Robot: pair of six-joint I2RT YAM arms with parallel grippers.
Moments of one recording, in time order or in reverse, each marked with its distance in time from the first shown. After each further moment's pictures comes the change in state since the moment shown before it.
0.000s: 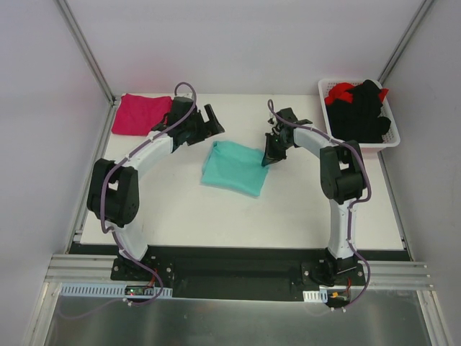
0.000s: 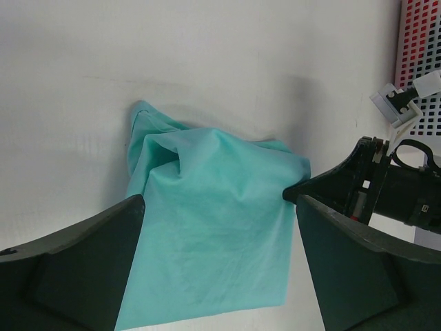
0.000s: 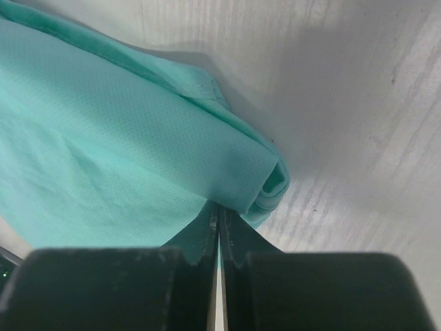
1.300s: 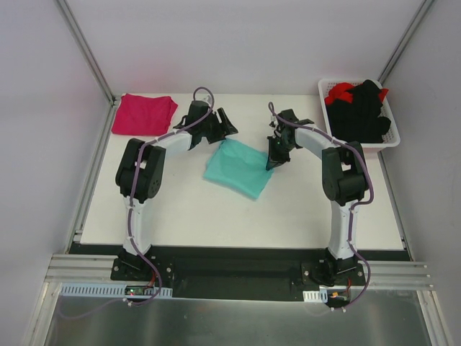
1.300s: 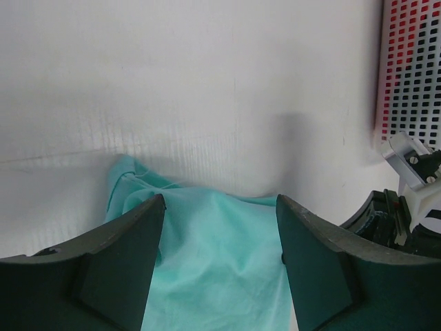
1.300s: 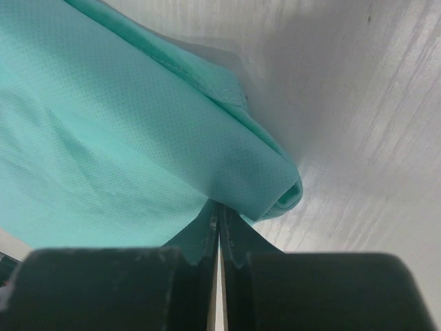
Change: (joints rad) left arm -0.027 0.344 0.146 0.260 0.139 -0.101; right arm -0.001 -0.029 -0.015 -0.089 0.052 -0.041
